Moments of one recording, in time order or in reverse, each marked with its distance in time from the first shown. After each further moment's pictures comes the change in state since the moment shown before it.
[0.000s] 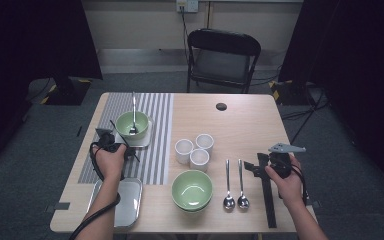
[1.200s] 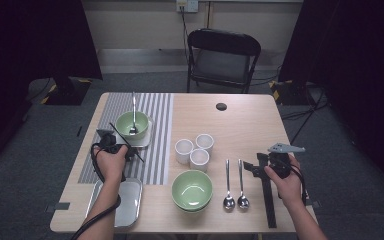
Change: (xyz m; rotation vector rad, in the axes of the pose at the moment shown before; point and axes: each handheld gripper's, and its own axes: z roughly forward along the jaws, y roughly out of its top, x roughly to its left) left arm -0.004 -0.005 -0.005 0.028 -0.008 0.038; right arm 0.002 0.001 0.000 0.000 0.000 -0.007
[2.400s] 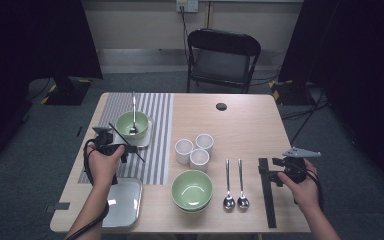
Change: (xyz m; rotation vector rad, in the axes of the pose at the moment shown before) left arm -0.020 -0.007 -0.038 -0.032 -0.032 0.166; right arm -0.028 -0.020 -0.028 0.048 -0.070 0.020
